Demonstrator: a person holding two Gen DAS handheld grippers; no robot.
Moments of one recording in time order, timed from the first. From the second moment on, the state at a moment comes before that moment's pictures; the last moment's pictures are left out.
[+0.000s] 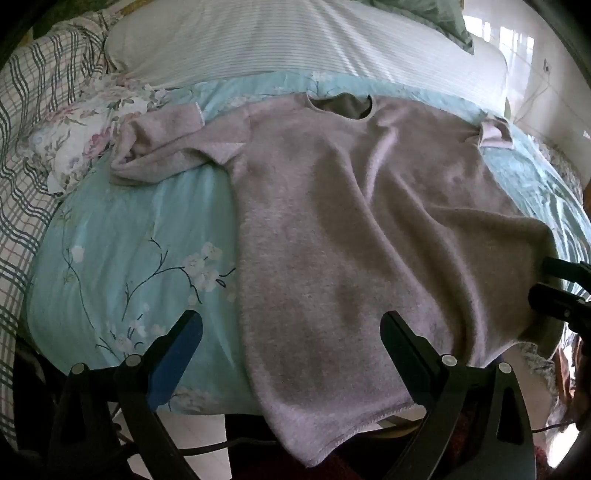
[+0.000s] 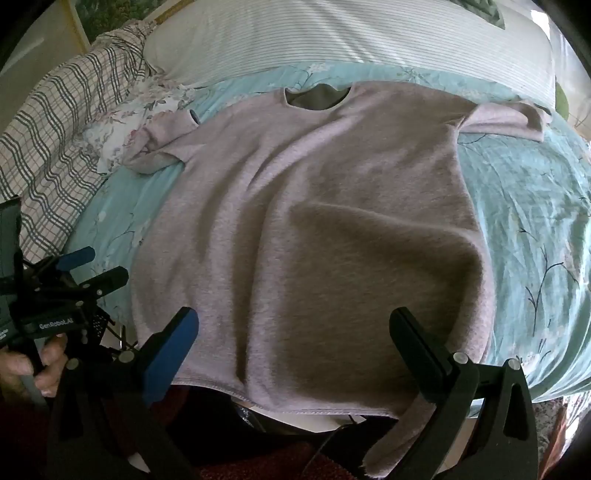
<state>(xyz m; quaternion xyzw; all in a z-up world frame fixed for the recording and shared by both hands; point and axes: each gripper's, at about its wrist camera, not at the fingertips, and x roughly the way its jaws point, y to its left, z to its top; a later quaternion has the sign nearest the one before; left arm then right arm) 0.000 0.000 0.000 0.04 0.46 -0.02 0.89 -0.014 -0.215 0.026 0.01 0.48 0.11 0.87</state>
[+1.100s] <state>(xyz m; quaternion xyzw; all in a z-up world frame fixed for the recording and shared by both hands) -0.004 -0.005 0.001 0.04 0.46 -0.02 0.89 -0.013 -0.209 0.028 0.02 0.47 0.11 0.87</state>
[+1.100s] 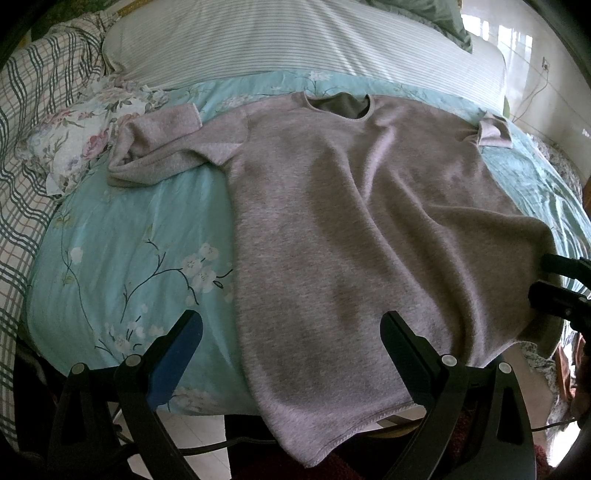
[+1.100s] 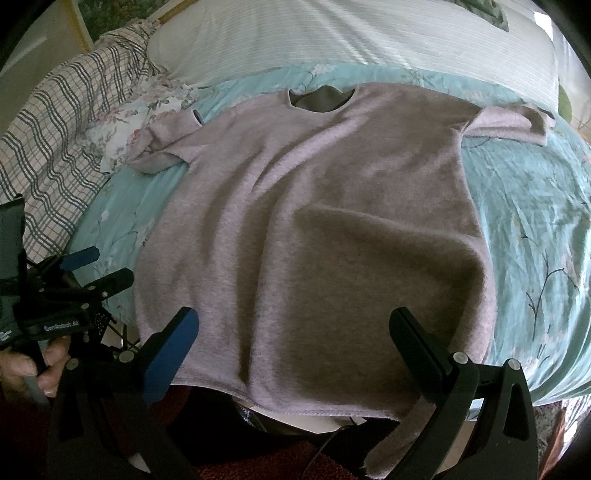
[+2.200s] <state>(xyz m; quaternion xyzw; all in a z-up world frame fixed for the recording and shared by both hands) 0.059 0.008 -0.009 0.04 0.47 -0.01 0.88 0.077 -0.312 0.064 0.05 0.42 0.03 0.91</state>
